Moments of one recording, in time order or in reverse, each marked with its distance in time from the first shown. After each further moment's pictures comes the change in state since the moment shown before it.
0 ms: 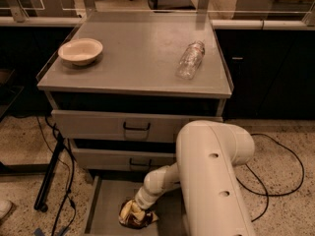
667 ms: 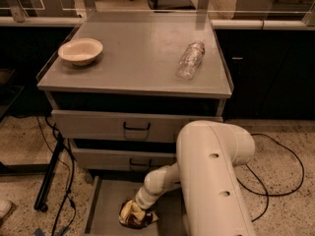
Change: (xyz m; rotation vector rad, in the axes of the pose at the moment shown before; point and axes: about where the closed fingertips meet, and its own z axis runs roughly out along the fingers) arm 0.000 0.000 0.000 0.000 0.000 0.000
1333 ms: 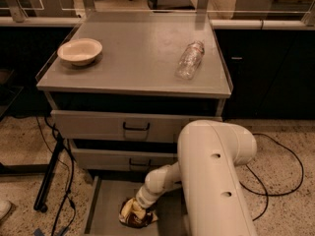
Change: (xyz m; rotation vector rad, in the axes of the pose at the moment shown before) arm -0.003 -0.003 -0.006 0.007 -0.013 0.006
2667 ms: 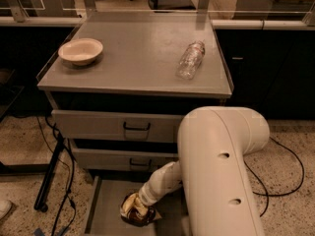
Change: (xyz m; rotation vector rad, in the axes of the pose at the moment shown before) arm -0.002 0.013 -0.063 0.070 -0.062 0.031
